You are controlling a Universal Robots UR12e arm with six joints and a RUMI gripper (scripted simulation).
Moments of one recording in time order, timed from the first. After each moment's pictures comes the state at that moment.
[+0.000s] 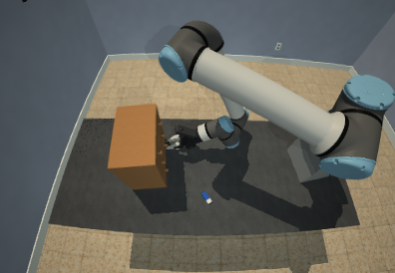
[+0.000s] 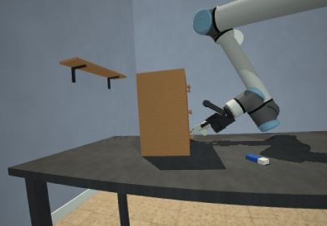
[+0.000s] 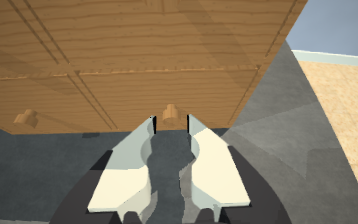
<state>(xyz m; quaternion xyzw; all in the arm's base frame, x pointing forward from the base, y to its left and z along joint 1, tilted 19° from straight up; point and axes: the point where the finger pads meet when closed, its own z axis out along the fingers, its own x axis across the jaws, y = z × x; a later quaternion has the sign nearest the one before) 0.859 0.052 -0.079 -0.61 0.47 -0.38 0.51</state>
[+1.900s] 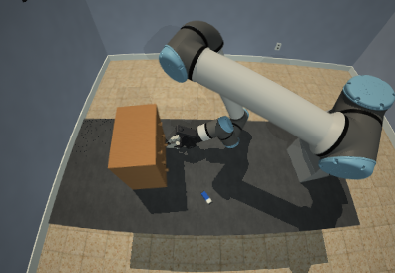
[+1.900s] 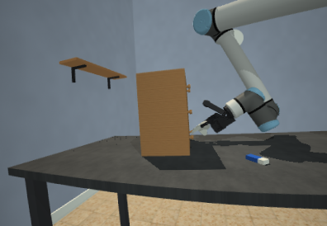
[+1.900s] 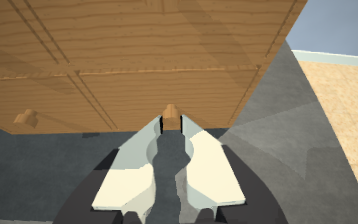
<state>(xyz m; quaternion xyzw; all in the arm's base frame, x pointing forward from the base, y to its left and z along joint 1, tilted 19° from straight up) 0.859 0.051 -0.079 -0.61 0.47 -0.38 0.51</state>
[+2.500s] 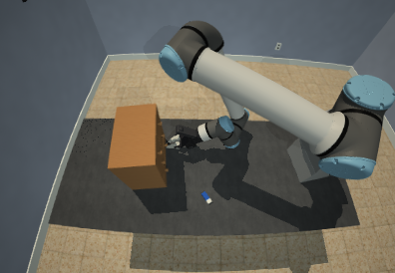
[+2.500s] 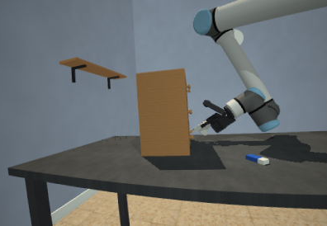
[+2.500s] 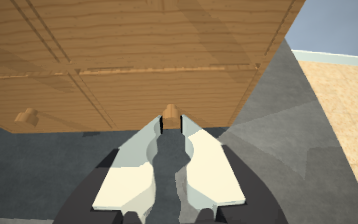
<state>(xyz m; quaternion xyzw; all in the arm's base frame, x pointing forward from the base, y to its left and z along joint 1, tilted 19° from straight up) 0.857 0.051 -0.080 -0.61 0.47 -0.38 0.51</state>
